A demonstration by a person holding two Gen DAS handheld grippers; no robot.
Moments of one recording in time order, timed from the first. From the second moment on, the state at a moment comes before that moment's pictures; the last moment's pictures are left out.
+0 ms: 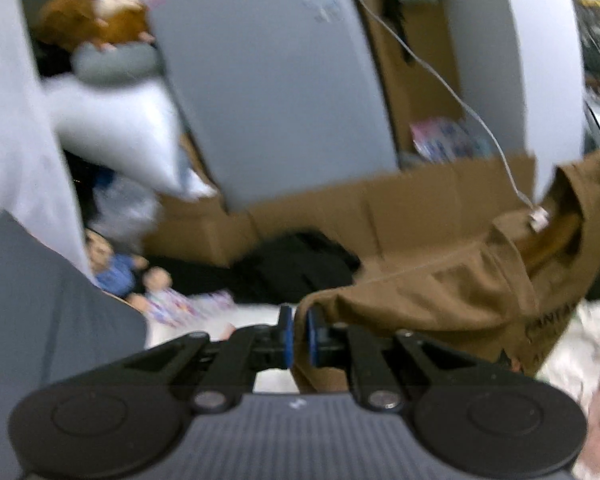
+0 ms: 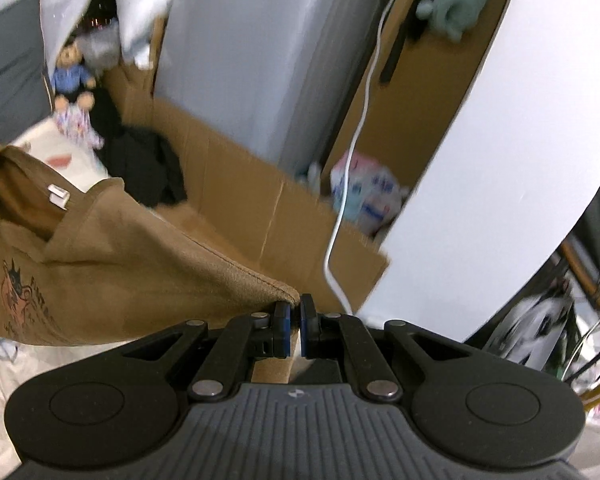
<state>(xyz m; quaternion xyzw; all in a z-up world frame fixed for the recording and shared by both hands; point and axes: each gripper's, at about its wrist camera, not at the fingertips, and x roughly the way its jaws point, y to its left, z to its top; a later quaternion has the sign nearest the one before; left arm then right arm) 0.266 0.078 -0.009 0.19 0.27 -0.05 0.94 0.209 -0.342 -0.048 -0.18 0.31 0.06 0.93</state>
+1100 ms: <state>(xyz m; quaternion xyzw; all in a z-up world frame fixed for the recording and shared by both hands) 0.159 0.006 0.383 0.17 0.02 0.08 0.98 0.127 -0.405 0.303 -0.17 0.02 0.04 0.99</state>
